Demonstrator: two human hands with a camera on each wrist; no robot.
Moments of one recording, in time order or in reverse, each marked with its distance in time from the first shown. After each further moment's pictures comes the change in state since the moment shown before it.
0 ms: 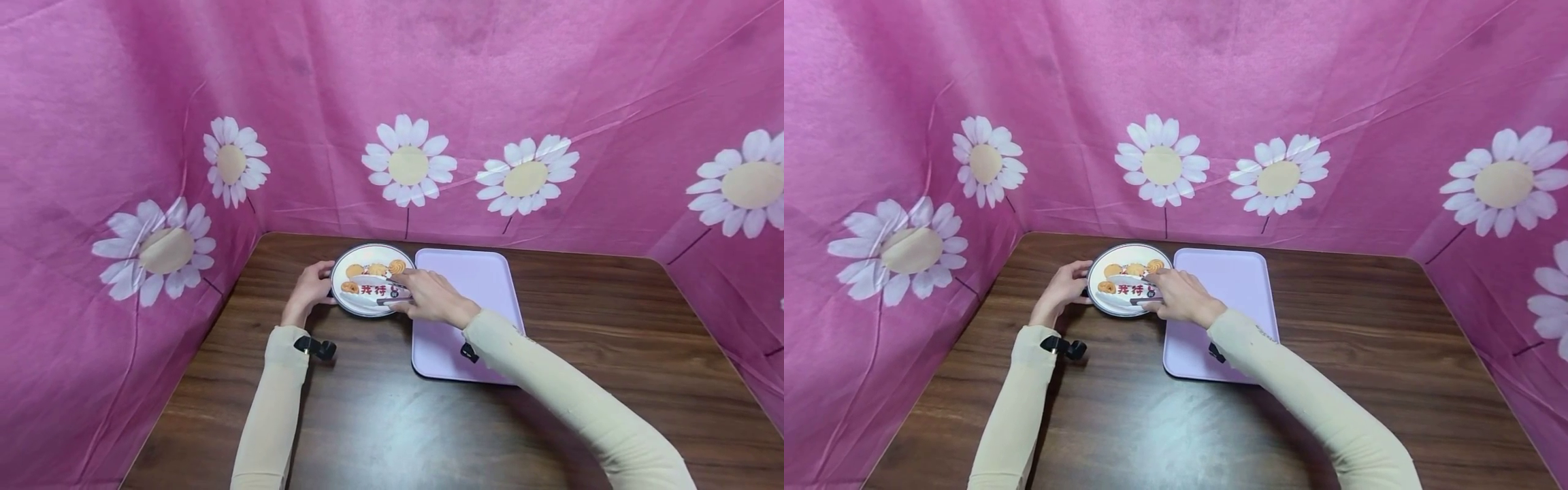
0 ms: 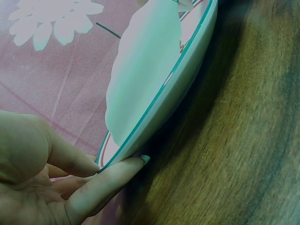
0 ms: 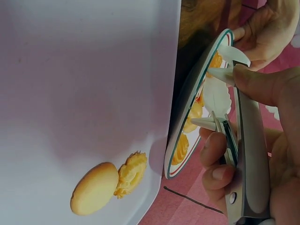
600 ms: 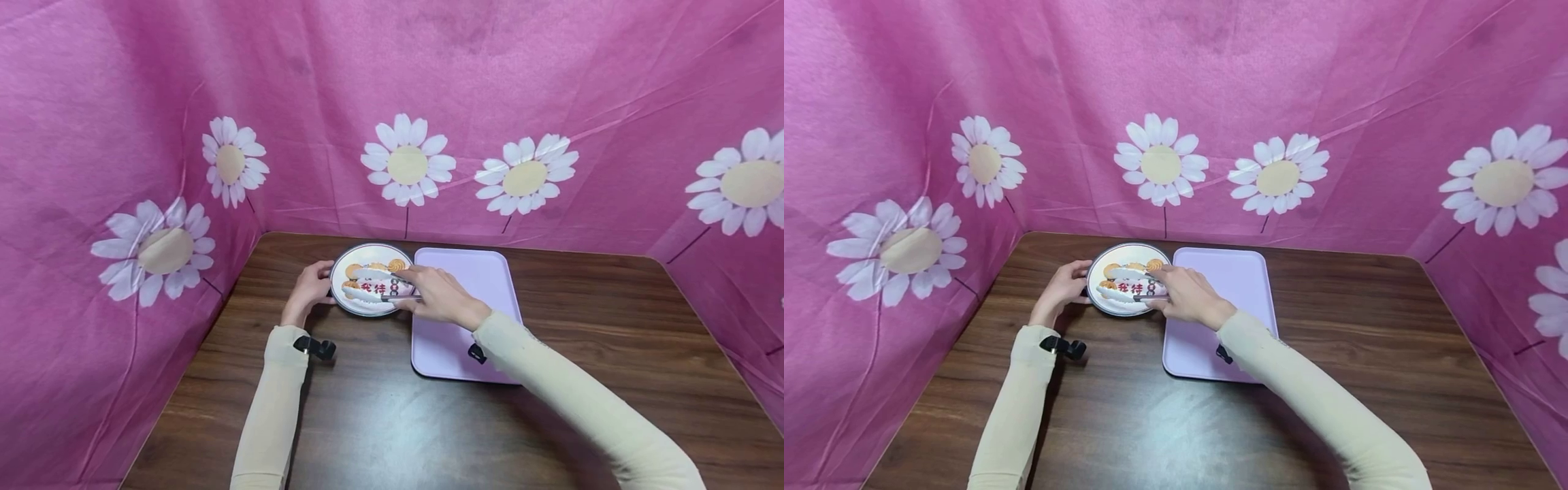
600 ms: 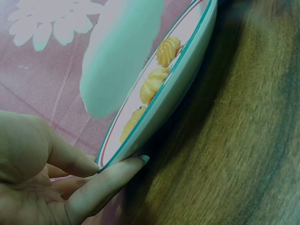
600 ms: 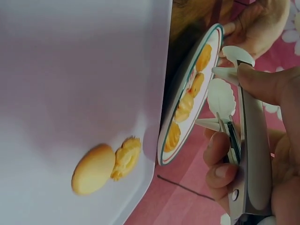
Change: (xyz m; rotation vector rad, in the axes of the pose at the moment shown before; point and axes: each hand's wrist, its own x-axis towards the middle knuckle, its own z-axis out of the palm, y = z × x) left_hand 0.000 -0.001 0.001 -0.022 0.002 0.026; right_hand -0.013 0.003 -0.011 0.029 0.066 -0.004
